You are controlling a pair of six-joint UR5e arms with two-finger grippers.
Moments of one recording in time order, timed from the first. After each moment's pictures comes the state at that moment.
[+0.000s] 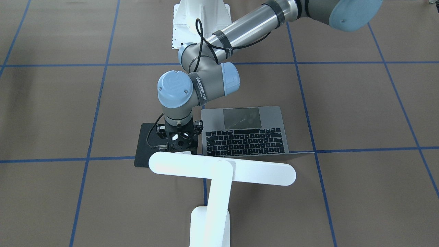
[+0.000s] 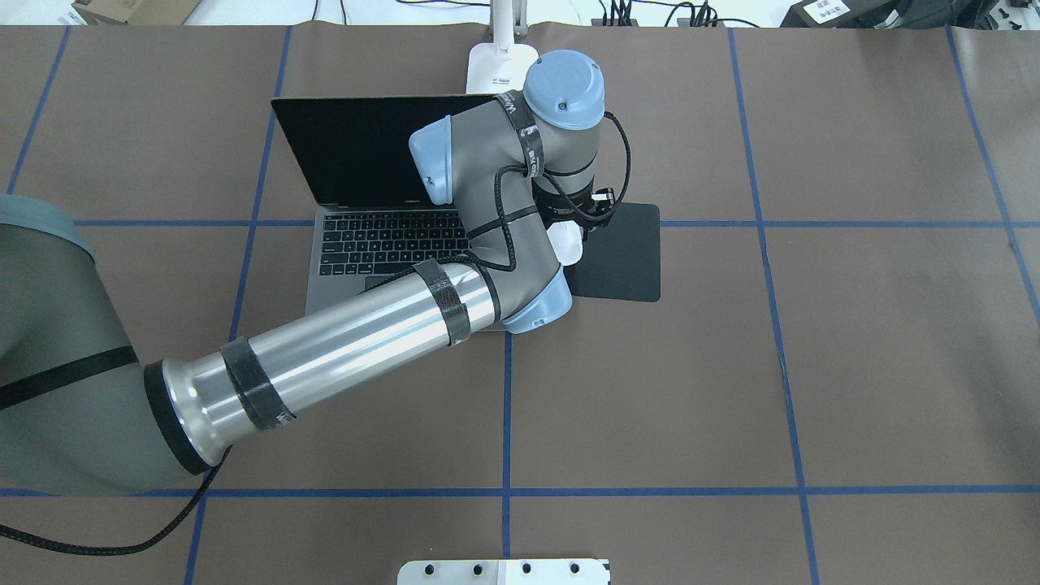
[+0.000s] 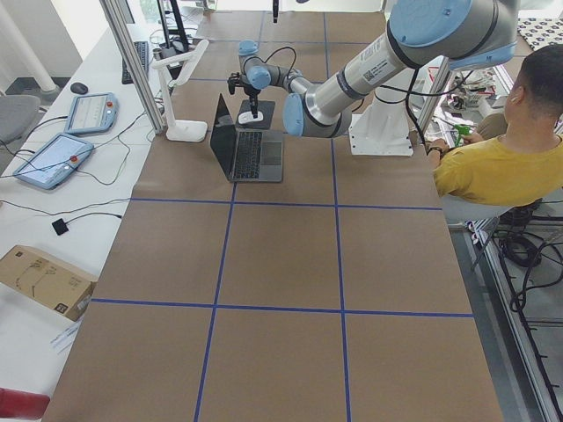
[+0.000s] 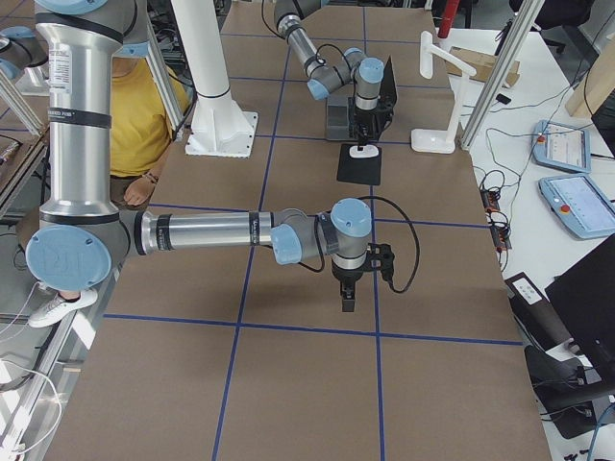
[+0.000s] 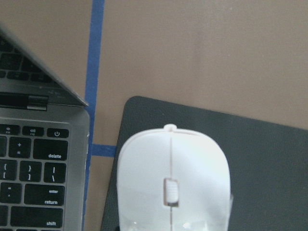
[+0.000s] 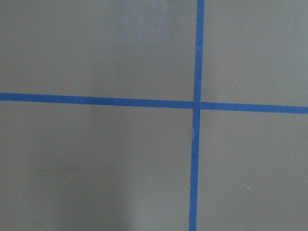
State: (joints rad) left arm -0.59 -2.82 -0.84 -1.84 -2.00 -1.26; right arm 1.38 -1.64 1.69 -1.37 2.24 0.27
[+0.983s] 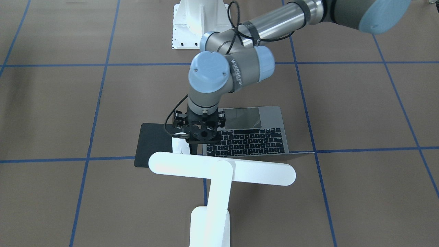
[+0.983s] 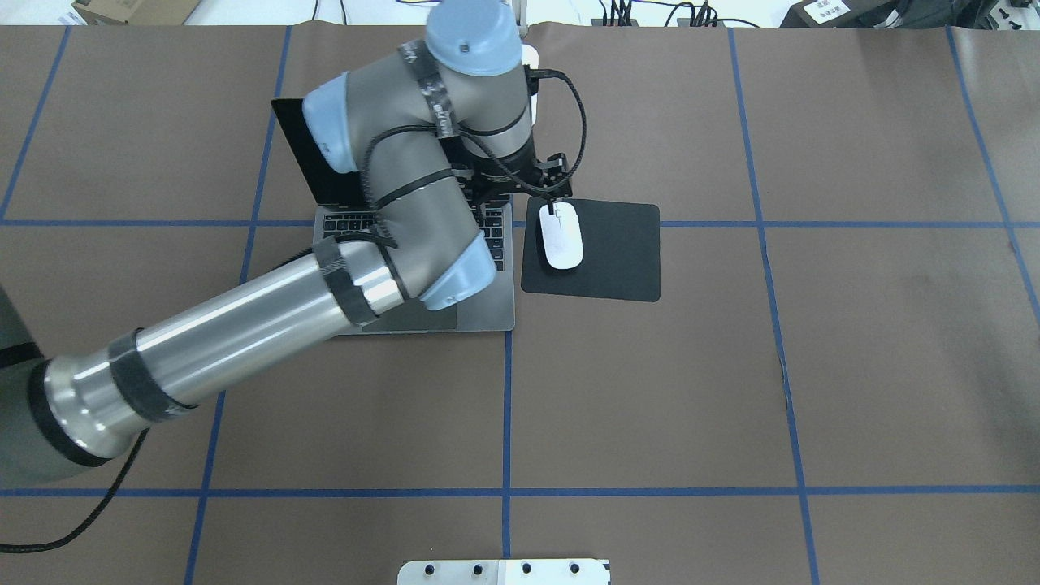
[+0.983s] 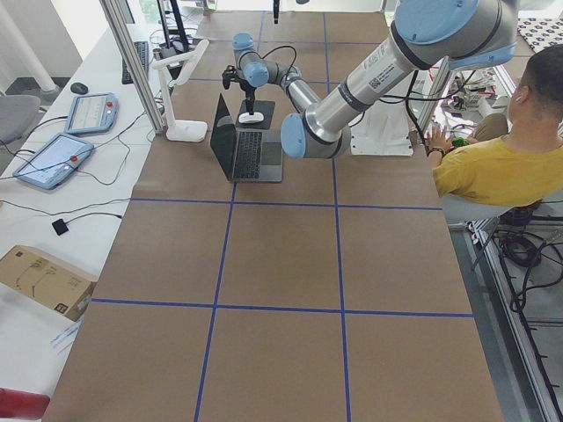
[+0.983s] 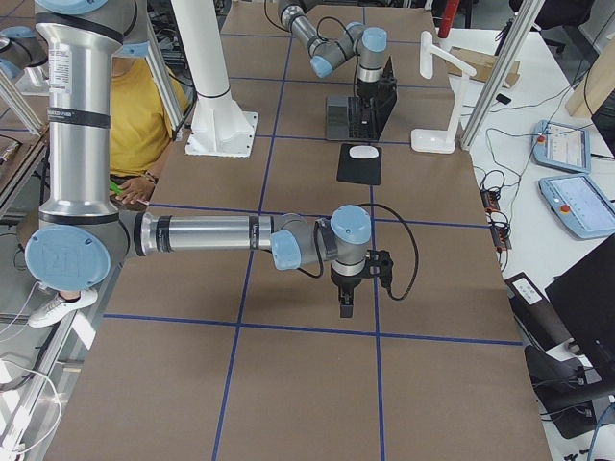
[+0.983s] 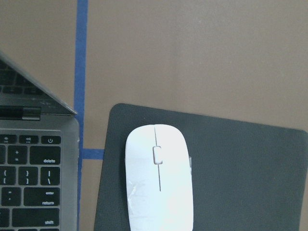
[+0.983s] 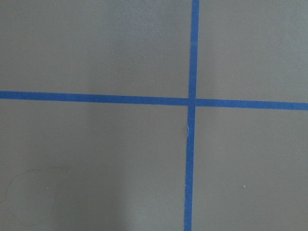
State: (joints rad) left arm -0.70 -2.57 -1.28 -1.68 -2.12 -1.11; right arm 1.38 -1.65 1.66 -1.36 2.24 0.27
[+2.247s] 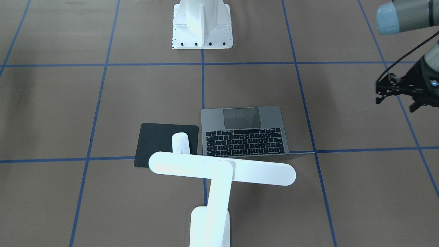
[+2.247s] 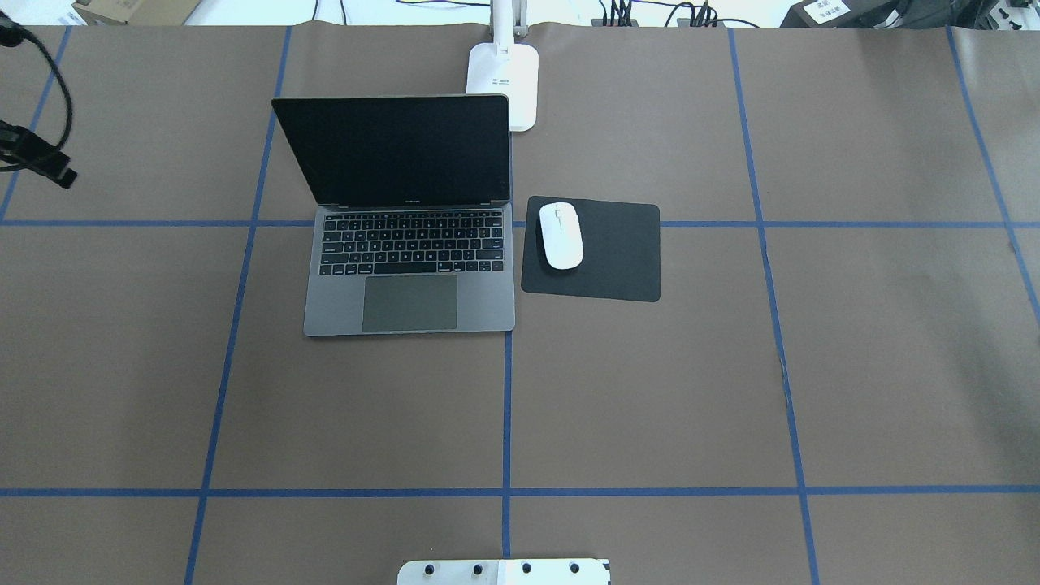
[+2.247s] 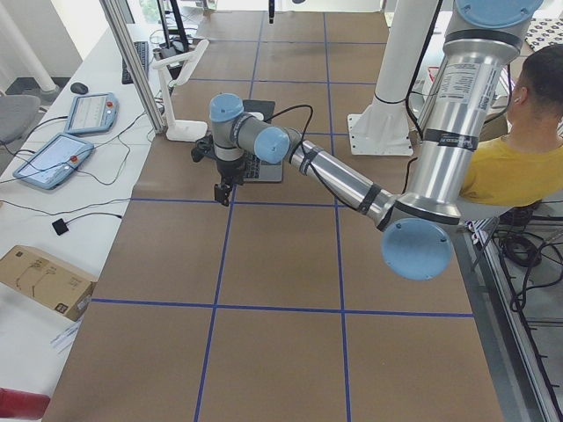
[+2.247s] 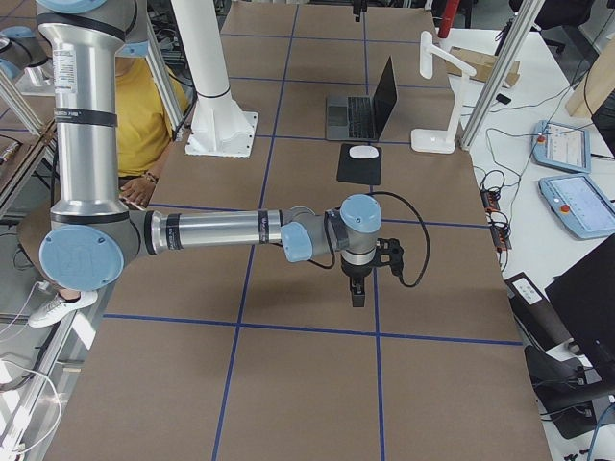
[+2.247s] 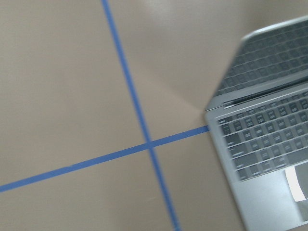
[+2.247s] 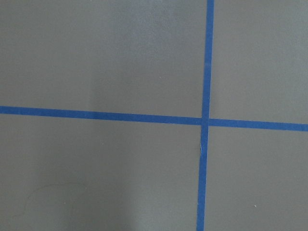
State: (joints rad) left arm -1.26 -1.73 -1.88 -1.47 -2.23 -0.11; right arm 1.37 -1.59 1.66 -1.36 2.25 0.27
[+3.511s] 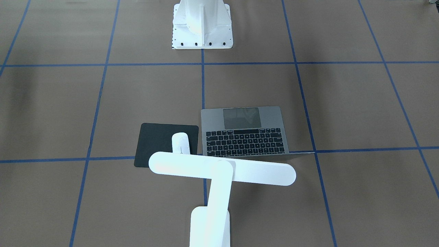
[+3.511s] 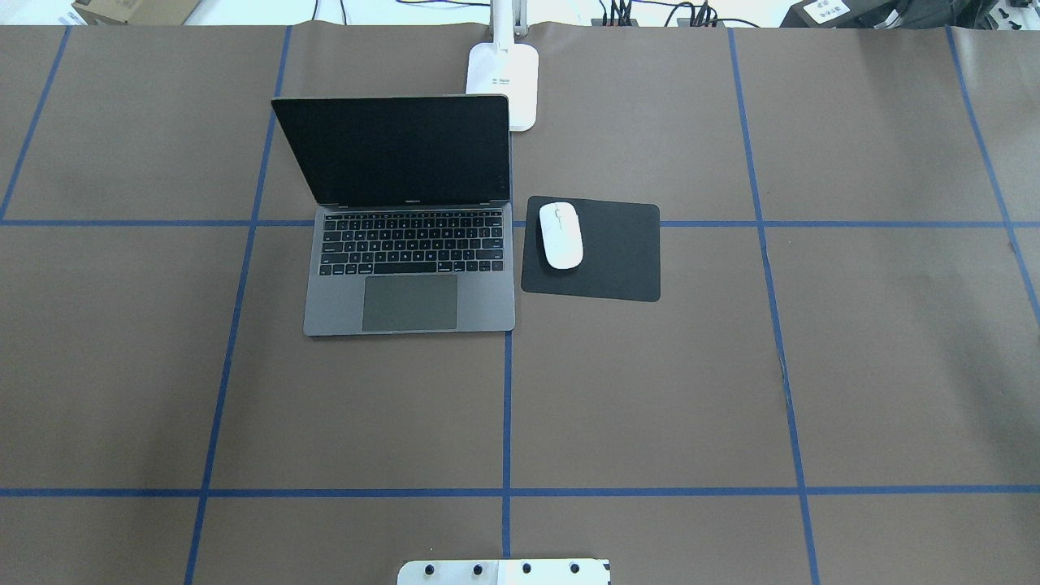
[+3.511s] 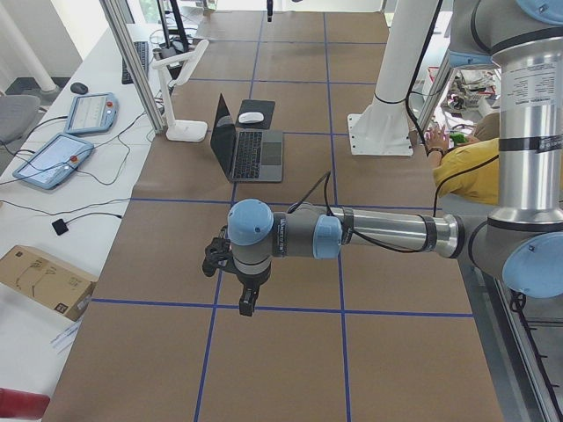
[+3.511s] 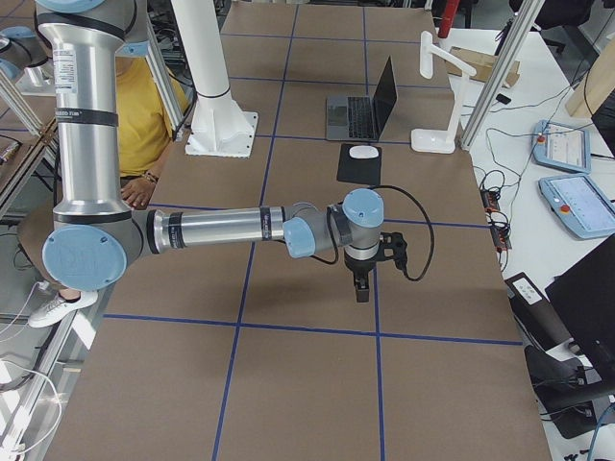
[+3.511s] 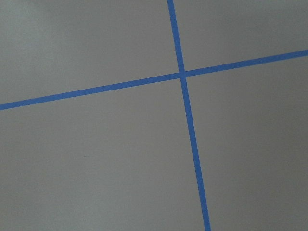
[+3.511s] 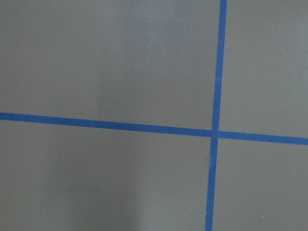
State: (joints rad) left arm -1.62 -1.48 -1.73 -1.53 -2.34 0.18; right arm 1.40 -1.58 1.67 -1.38 2.27 0.23
